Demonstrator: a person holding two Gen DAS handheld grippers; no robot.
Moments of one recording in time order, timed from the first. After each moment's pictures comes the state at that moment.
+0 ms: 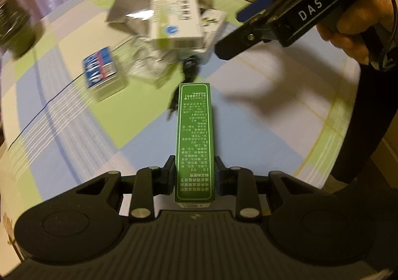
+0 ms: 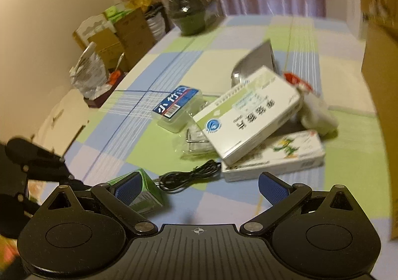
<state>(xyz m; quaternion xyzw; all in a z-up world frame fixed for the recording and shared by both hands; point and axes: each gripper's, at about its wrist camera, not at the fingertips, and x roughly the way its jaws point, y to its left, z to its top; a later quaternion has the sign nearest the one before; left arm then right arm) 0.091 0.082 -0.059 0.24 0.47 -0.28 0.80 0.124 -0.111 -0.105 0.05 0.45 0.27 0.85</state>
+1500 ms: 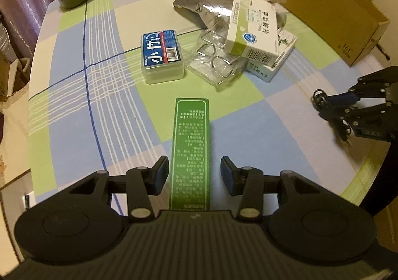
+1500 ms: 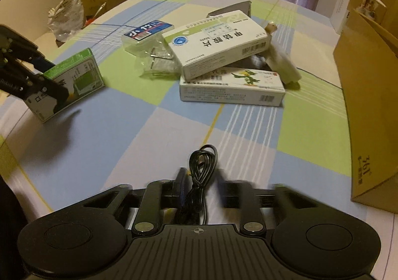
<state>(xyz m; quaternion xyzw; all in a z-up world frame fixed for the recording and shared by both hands) 0.127 0.103 -0.061 0.15 0.50 -0.16 0.84 0.068 -0.139 -0.145 -0.13 0.46 0.21 0.85</state>
